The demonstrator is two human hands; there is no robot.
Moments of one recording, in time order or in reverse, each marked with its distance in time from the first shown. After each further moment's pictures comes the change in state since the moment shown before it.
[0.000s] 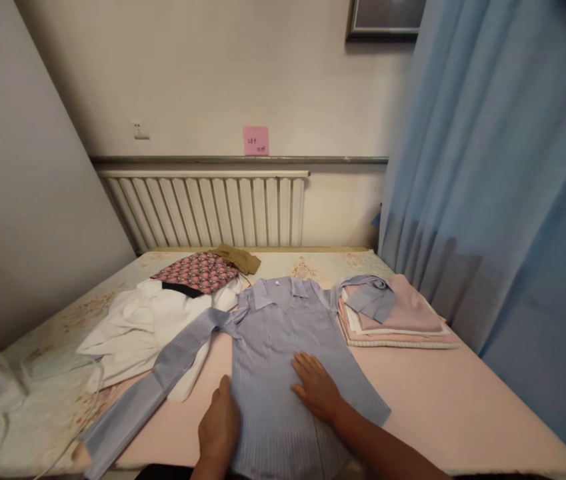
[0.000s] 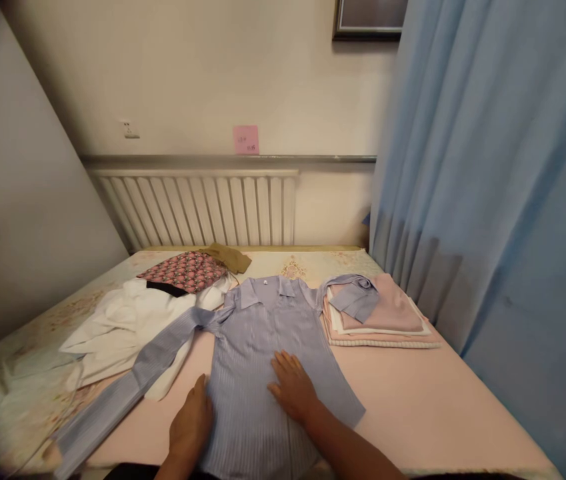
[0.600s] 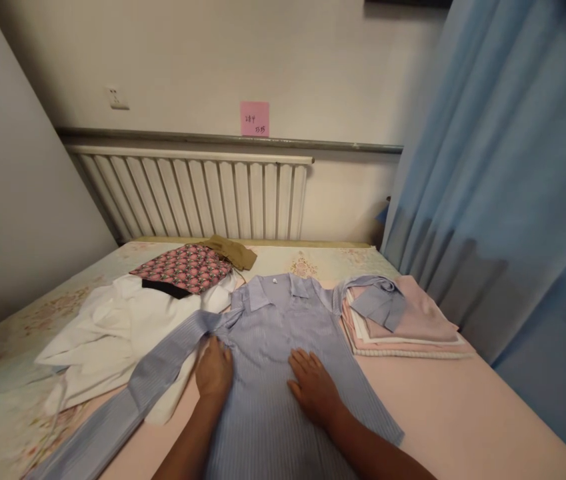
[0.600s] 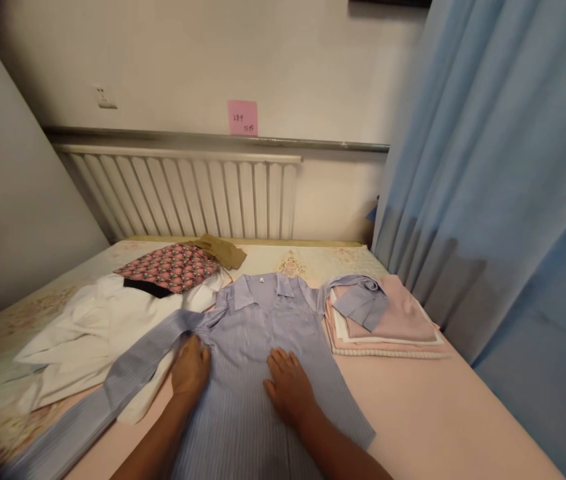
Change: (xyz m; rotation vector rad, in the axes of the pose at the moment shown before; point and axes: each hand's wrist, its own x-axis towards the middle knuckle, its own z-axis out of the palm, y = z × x) left_hand 0.128 0.023 -0.004 -0.021 0.242 0.014; right_hand 0.034 0.007 0.006 -0.060 0.056 0.021
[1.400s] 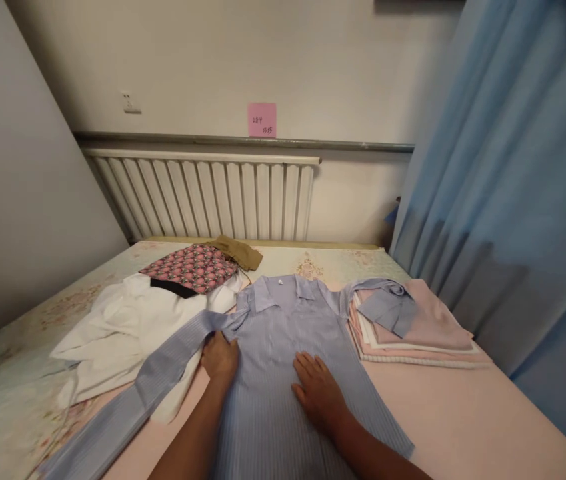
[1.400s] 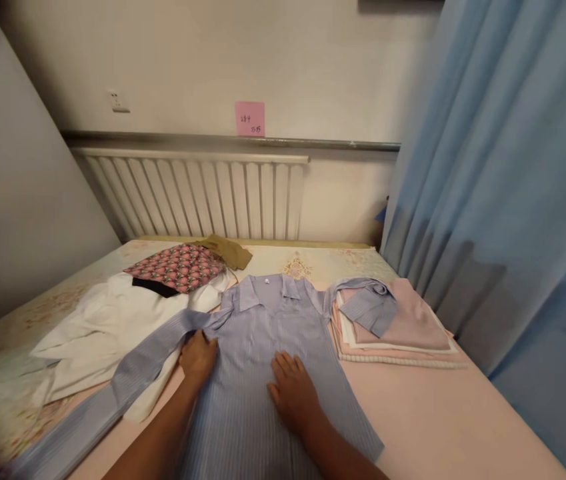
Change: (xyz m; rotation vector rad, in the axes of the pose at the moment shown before) left_hand 0.028 0.013 0.003 -0.010 0.022 -0.166; right_hand 0.000 0.000 -0.002 0.014 -0.016 0.005
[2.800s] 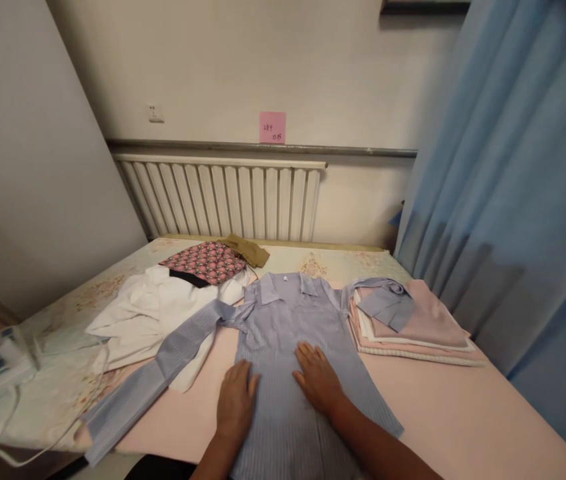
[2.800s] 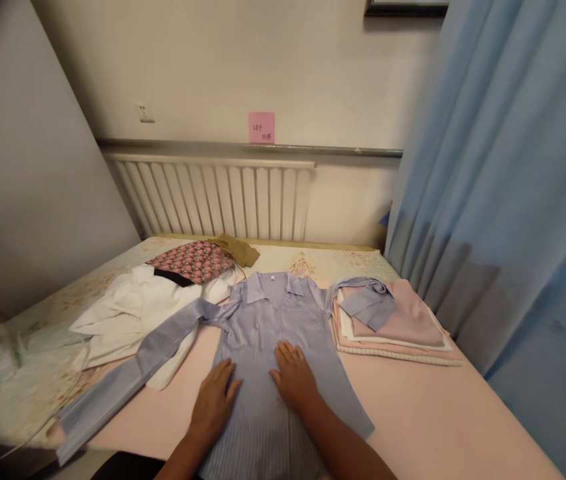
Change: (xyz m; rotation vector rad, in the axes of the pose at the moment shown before) left_hand -0.136 -0.037 -0.003 -0.091 -0.055 0.535; right_hand -0.005 0.003 0.005 -0.036 0.013 -0.045
